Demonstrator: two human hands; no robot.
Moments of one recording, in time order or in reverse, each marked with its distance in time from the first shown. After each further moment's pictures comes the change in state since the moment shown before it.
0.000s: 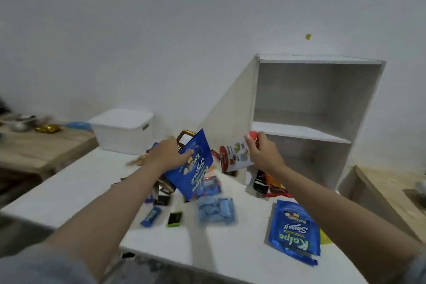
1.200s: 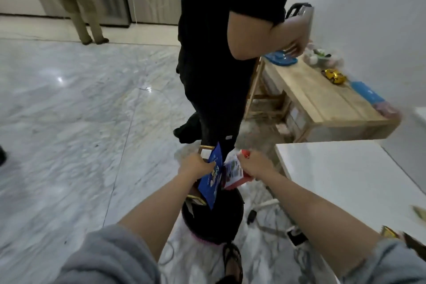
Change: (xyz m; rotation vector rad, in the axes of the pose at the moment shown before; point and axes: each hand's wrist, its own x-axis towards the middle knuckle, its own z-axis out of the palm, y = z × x) left_hand -0.247 -0.640 -0.095 -0.534 0.088 -1.324; right_hand -0.130 -0.452 0.708 -0.182 -1.215 -0.471
